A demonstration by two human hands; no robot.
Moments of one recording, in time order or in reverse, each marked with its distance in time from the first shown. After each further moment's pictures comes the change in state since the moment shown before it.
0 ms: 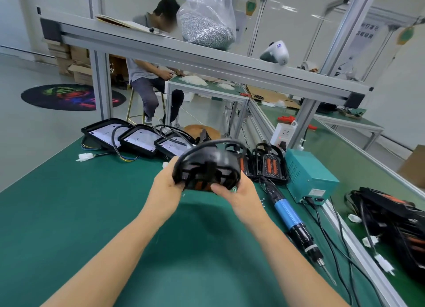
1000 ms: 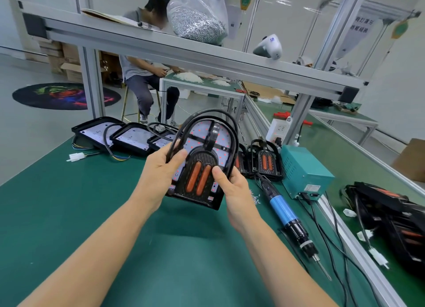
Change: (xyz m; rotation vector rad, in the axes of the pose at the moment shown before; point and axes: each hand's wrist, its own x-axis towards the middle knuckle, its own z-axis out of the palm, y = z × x) left_hand 0.021 0.022 0.001 -0.339 -0.044 -0.085; right_hand -0.001 -0.006 0.014 0.406 0.144 0.184
